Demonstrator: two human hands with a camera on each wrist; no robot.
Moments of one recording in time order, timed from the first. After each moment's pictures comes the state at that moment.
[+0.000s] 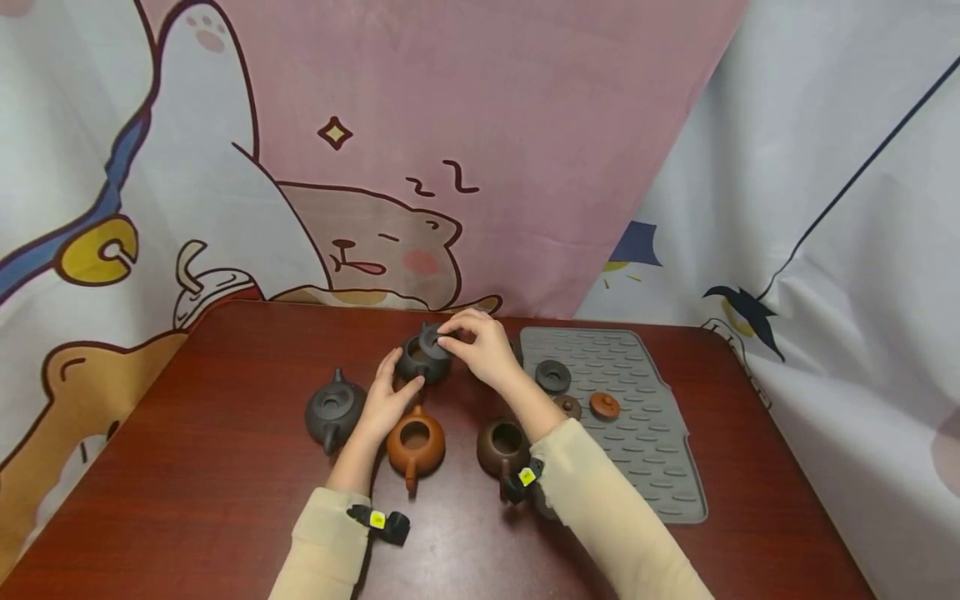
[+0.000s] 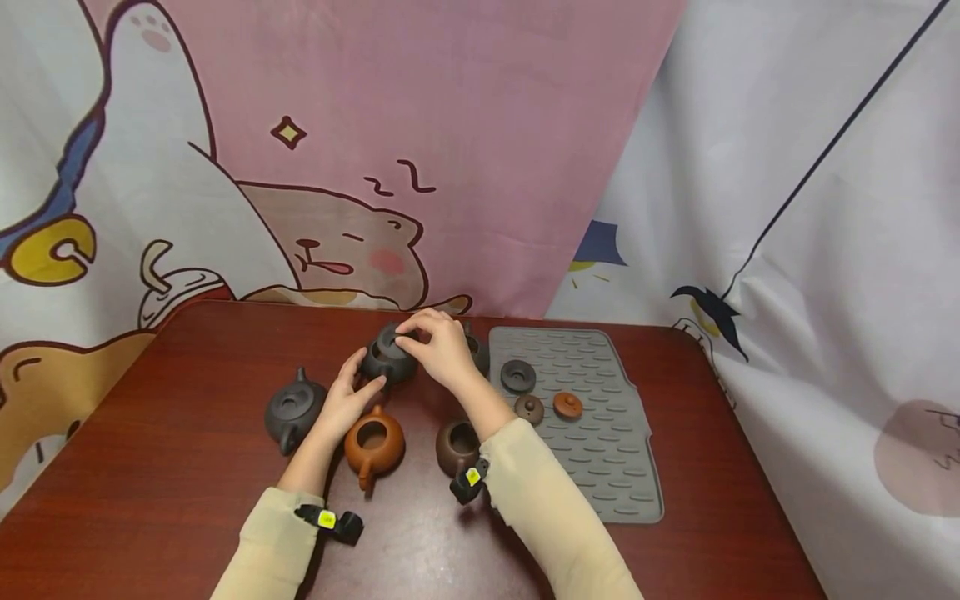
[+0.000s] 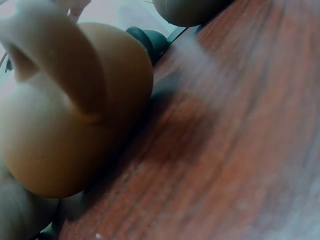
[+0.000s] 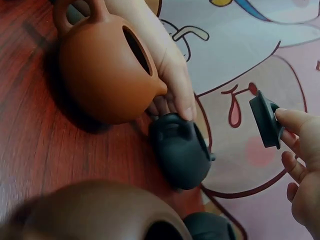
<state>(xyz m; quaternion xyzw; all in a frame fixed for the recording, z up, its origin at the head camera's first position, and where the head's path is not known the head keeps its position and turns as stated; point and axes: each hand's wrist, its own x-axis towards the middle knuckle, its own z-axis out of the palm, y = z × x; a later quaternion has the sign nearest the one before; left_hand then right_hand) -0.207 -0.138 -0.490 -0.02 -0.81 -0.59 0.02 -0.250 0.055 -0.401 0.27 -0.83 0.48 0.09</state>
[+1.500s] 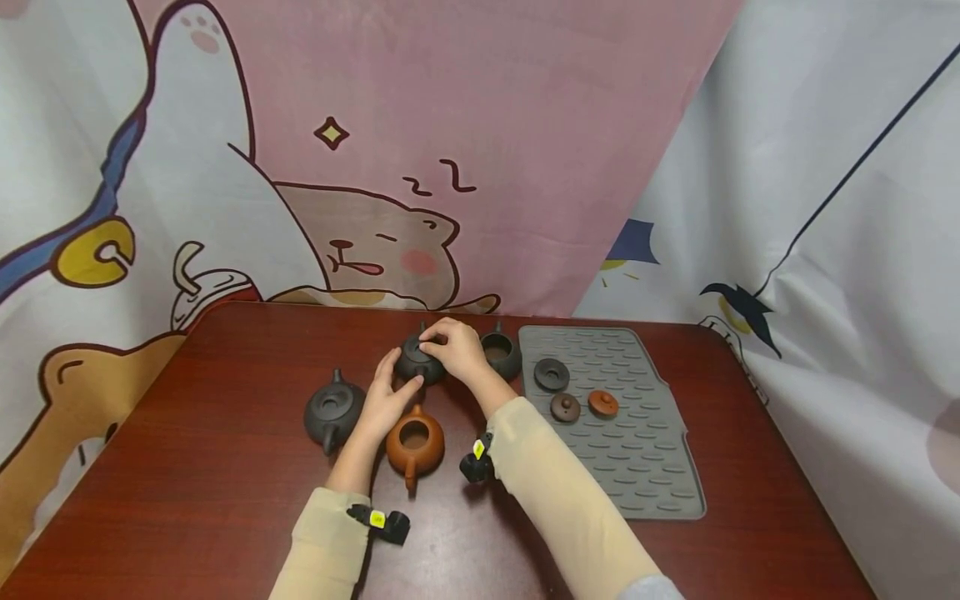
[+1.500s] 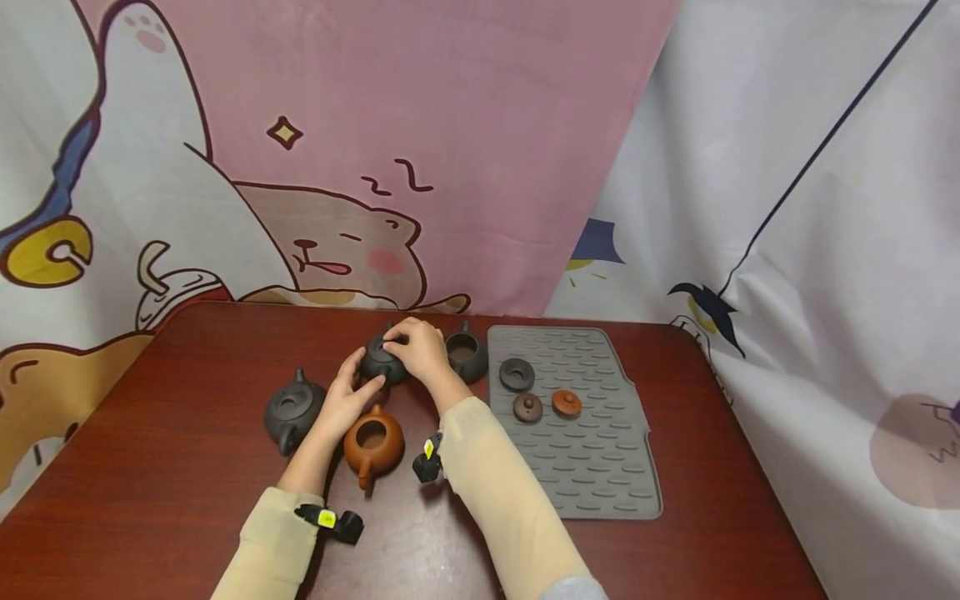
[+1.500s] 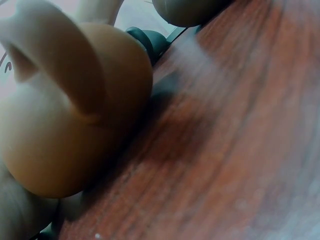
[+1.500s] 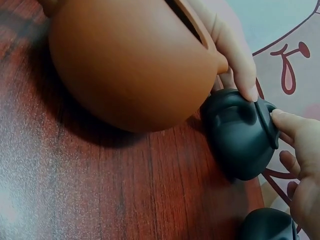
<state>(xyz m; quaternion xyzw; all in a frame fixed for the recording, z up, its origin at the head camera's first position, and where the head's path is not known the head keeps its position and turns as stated) -0.204 -0.138 -0.487 -0.02 -0.81 -0.59 0.01 -0.284 0.017 -0.449 0.20 -0.90 0.39 0.04</state>
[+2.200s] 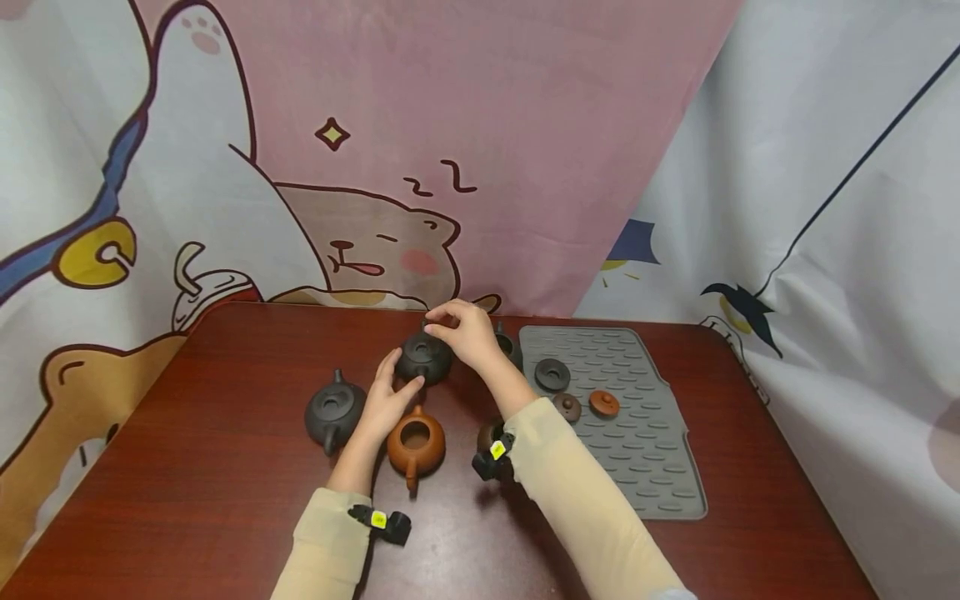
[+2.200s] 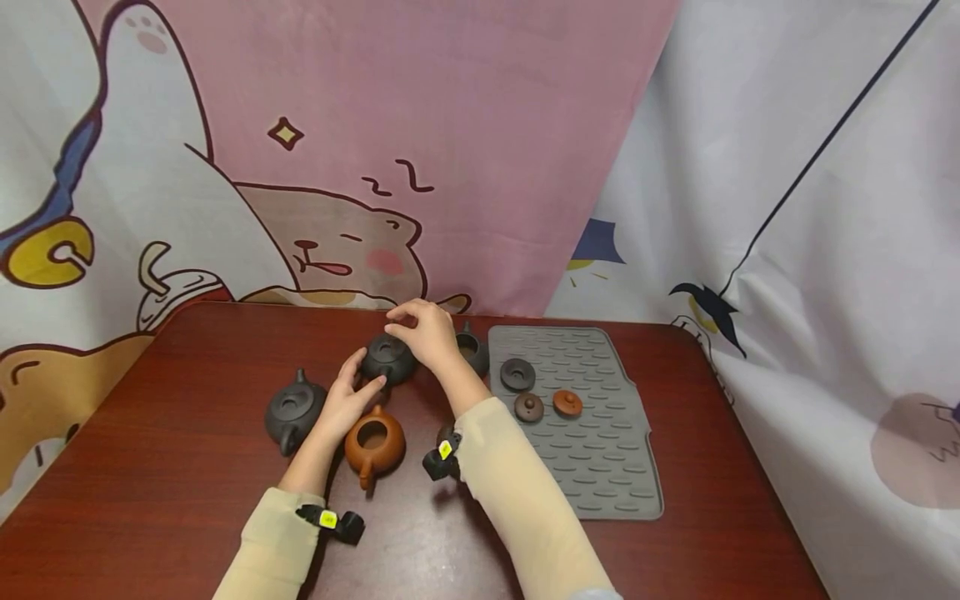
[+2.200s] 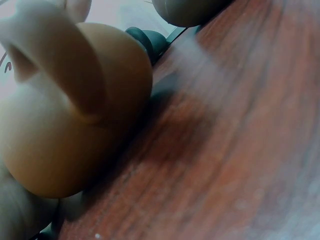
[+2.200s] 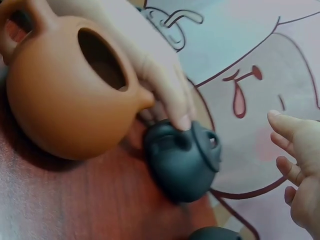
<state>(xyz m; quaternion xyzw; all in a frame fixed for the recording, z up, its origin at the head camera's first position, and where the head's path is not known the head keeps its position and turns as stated) -0.205 -0.137 -0.488 -0.02 -0.81 -0.58 0.03 -0.275 0.031 -0.406 0.21 -0.87 0.44 0.07</state>
